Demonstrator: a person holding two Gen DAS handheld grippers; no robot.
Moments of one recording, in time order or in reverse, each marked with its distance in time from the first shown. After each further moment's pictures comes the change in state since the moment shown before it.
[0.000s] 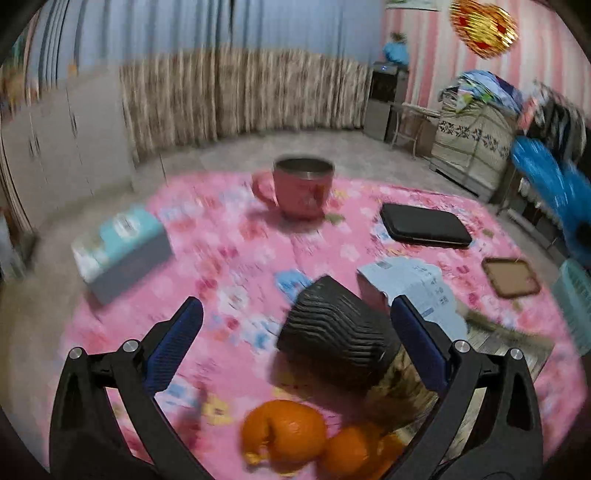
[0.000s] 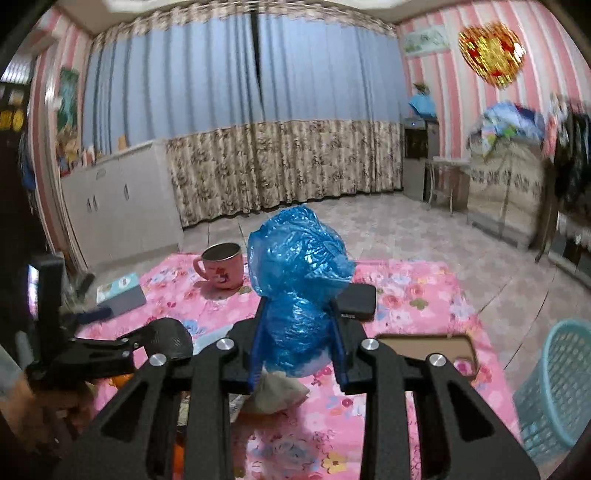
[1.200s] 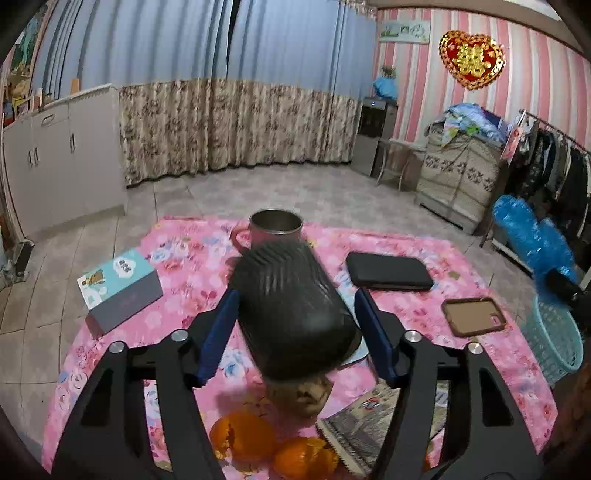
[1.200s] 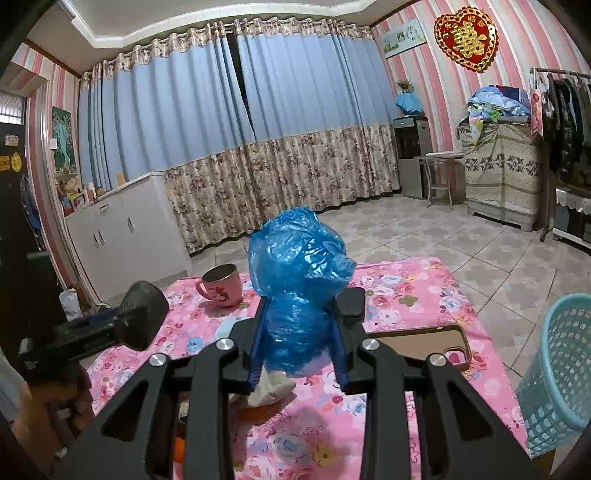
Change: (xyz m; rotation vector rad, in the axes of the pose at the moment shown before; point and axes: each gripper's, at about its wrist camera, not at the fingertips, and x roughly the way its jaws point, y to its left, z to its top) left arm -0.058 -0.036 0.018 0.016 -0.196 -0.033; right arm -0.027 -0.022 -0.006 0.056 -0.083 0.020
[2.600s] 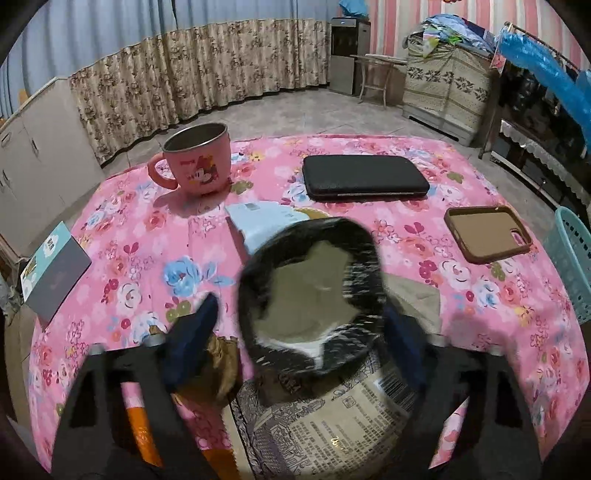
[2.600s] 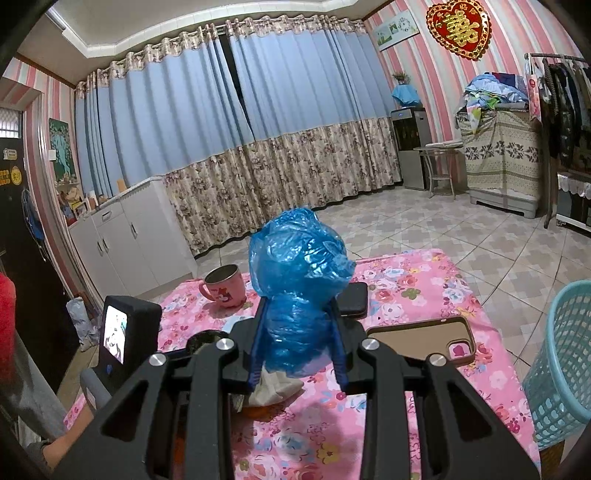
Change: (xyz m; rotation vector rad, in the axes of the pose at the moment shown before) left arm 0.090 -0.069 -0.040 0.181 0.299 -0.001; right arm 0.004 -0.008 -0.002 0.050 0.012 0.020
